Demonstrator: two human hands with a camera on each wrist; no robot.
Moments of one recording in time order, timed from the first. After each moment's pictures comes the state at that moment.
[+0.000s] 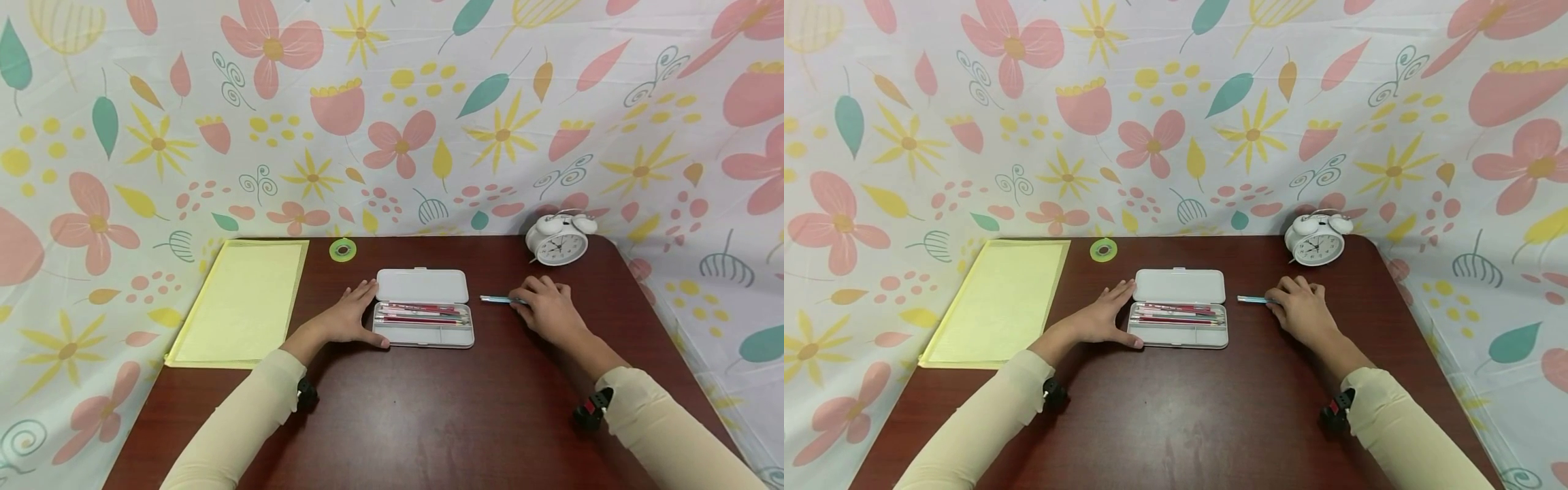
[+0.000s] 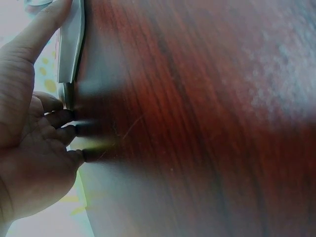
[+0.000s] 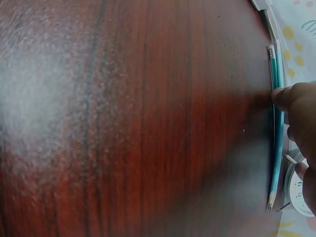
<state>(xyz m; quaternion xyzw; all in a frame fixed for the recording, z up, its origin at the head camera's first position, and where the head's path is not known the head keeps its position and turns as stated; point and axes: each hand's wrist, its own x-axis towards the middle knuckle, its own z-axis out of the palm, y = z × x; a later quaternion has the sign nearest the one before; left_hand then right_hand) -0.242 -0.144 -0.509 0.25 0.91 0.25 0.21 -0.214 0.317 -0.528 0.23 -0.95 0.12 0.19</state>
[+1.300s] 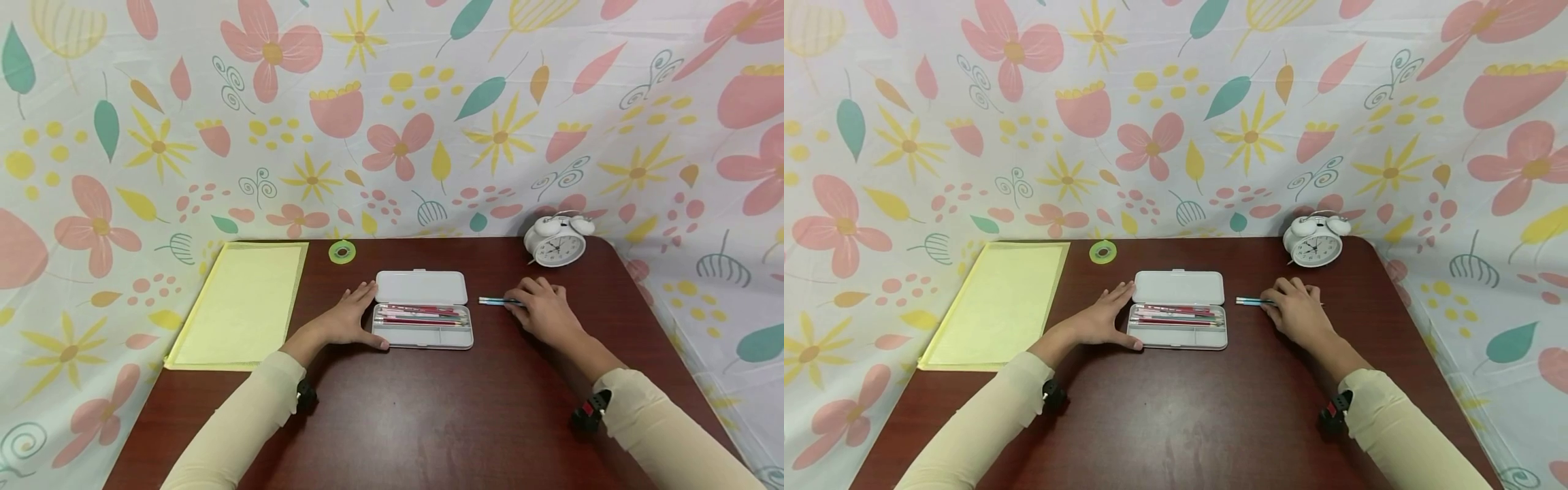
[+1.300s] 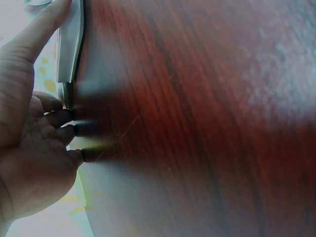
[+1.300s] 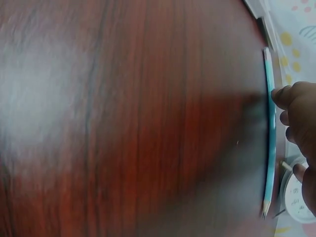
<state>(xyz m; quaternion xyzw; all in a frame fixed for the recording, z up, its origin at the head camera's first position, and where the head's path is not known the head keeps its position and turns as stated) -0.240 -0.145 -0.507 0.25 0.91 0.25 0.21 -0.212 0.310 -0.522 0.22 -0.95 0.12 0.16</state>
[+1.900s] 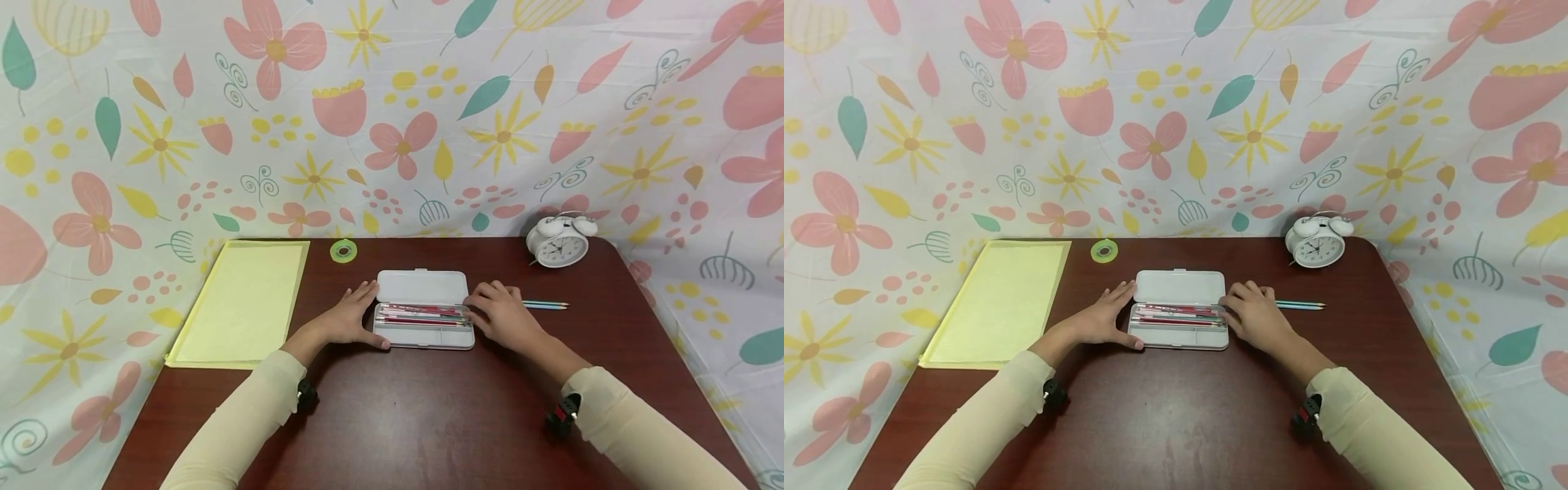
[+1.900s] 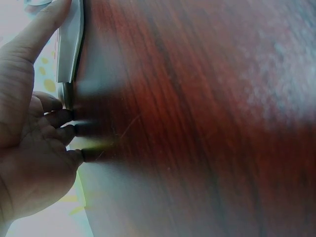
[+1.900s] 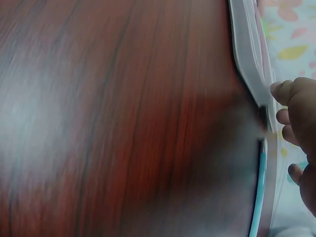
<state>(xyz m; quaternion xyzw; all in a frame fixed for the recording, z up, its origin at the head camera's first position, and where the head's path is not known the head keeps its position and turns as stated) -0.242 -0.145 -0.512 0.26 0.91 0.24 0.20 -0.209 0.236 -0.513 0.27 -0.95 0.13 0.10</state>
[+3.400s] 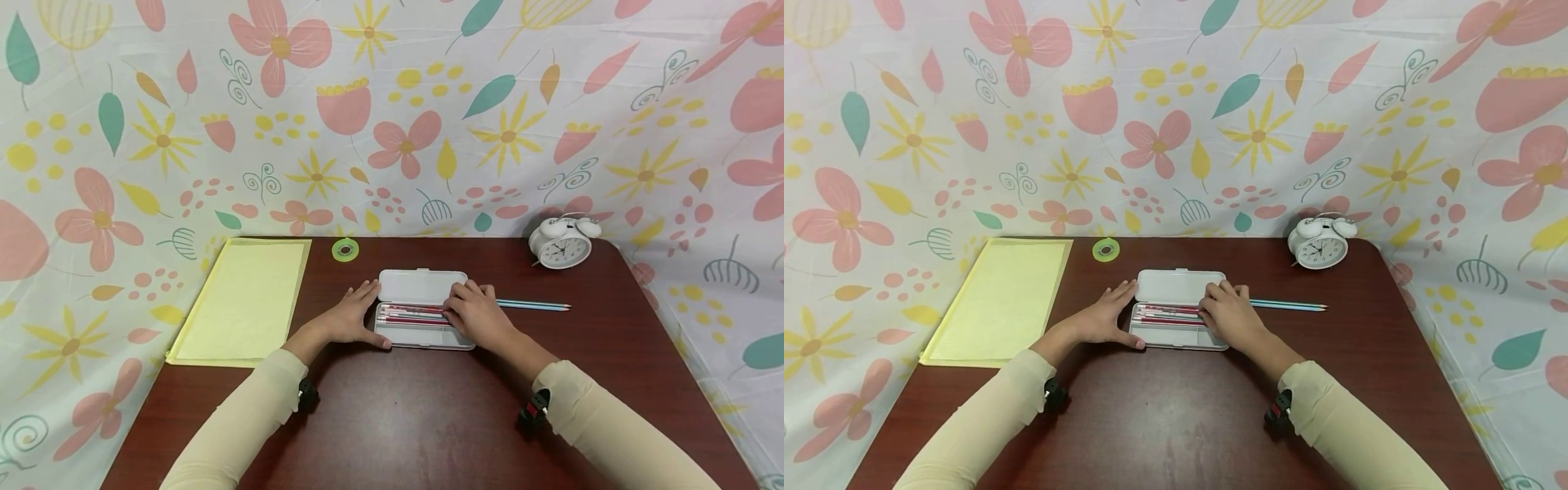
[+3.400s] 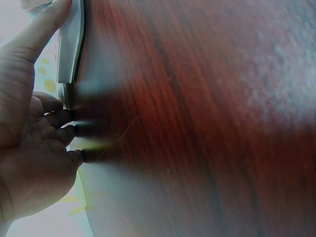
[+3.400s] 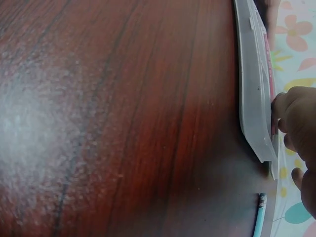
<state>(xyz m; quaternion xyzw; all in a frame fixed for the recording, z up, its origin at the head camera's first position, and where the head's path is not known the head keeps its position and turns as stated) -0.242 -0.144 -0.510 0.26 0.92 0.24 0.20 -0.215 0.185 -0.514 0.30 -0.94 0.09 0.13</state>
